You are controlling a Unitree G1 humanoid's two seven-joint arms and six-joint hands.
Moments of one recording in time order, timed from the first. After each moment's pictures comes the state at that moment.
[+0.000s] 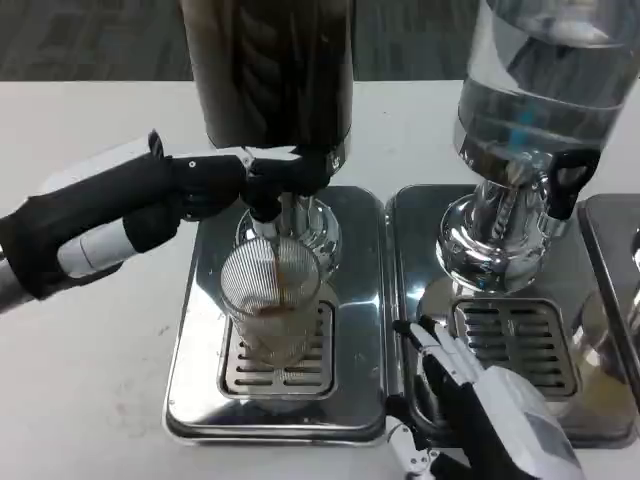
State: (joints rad) left arm -0.36 0.57 0.17 0.37 -0.42 -0.44 -1.26; right arm 0.55 -0.18 0.40 -0.47 -0.78 0.08 -0.04
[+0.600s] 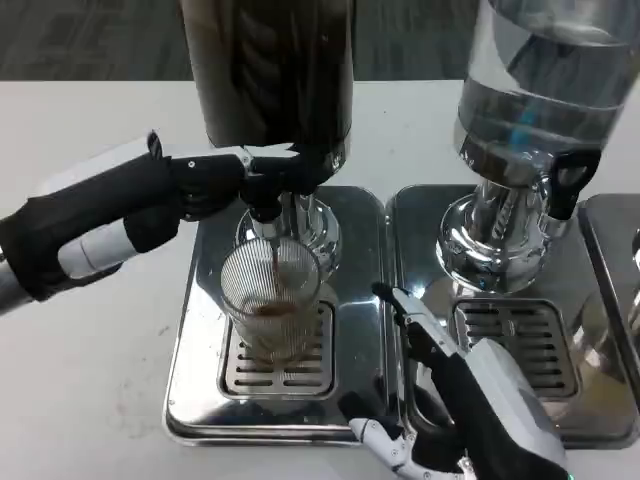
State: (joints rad) left arm -0.35 0.57 0.17 0.36 -0.42 -0.44 -1.24; right arm 0.46 -0.20 0.38 -0.36 -0.58 -0.09 -0.07
